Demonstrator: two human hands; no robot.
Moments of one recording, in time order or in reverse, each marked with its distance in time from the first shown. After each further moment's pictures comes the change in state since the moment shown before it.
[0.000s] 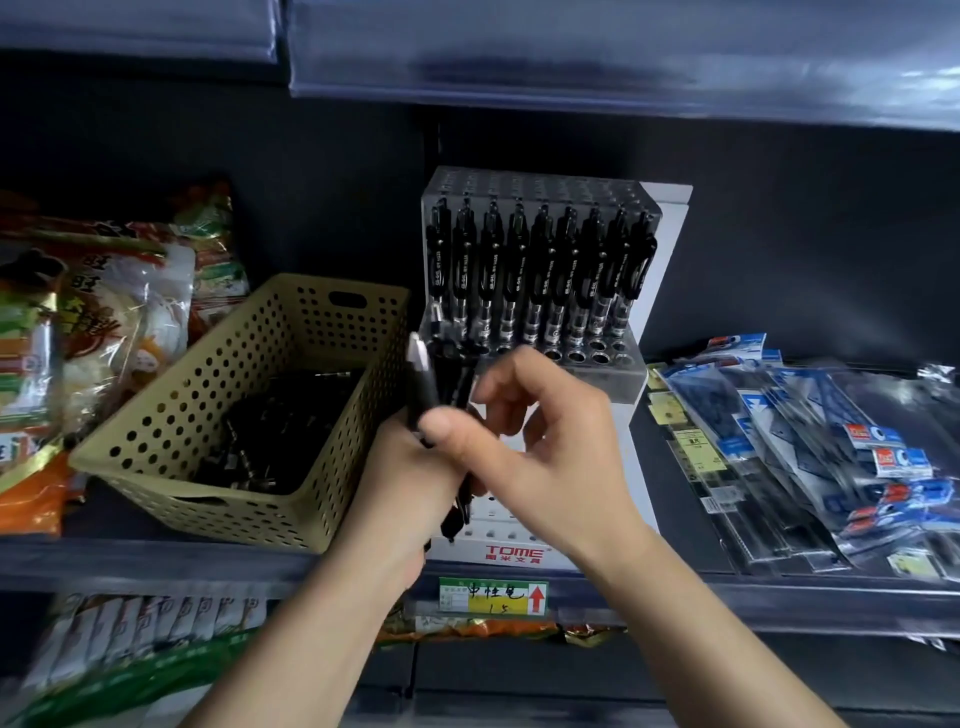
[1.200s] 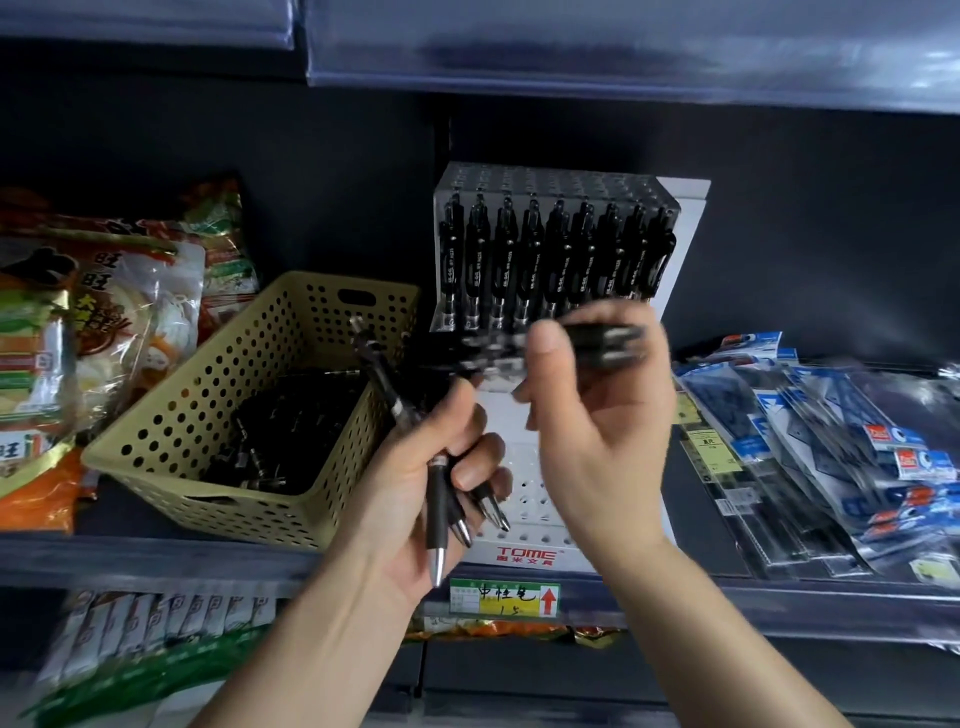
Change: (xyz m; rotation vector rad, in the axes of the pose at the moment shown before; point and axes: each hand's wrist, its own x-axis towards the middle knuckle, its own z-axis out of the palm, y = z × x) left_hand 0.002 -0.007 -0.009 -0.930 -0.391 -0.146; right_hand 0.008 -0.002 0.005 0.346 0.350 -0.072
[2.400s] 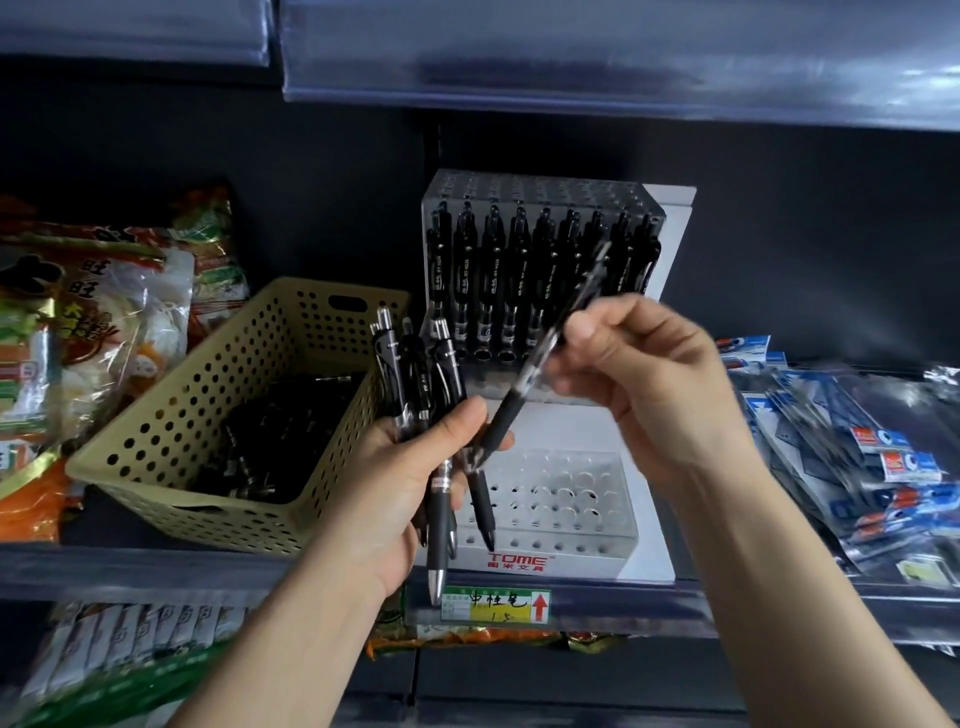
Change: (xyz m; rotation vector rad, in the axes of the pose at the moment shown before) left_hand -0.007 0.011 0.017 0.551 0.283 0.029; right_hand 0.042 0.004 -0.045 0.388 -0.204 0.542
